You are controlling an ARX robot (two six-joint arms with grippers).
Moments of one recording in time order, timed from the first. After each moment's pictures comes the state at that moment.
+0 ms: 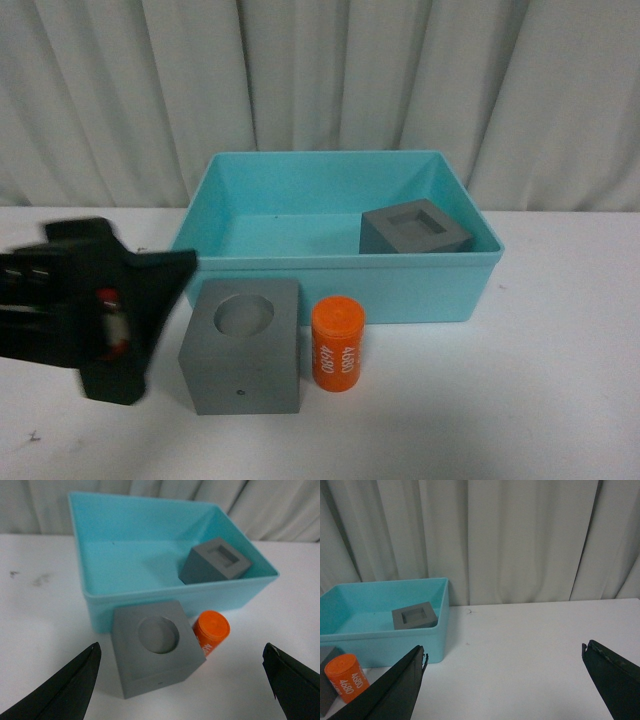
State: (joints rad) left arm -0.36 1.26 0.31 0.62 0.03 -0.24; right arm 0.00 0.00 0.01 0.00 0.00 0.01
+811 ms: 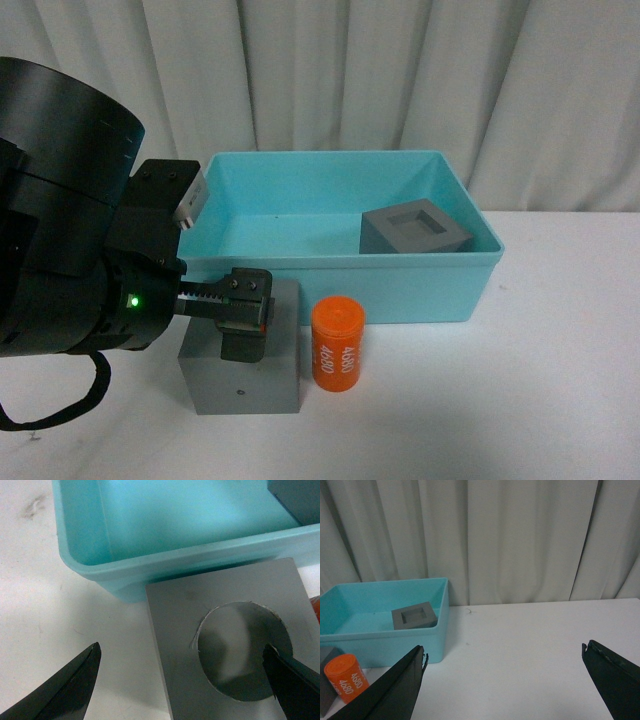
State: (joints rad) left arm -0.35 1.82 0.78 0.26 -0.10 -0.15; right arm 0.00 0.00 0.01 0.00 0.00 0.01
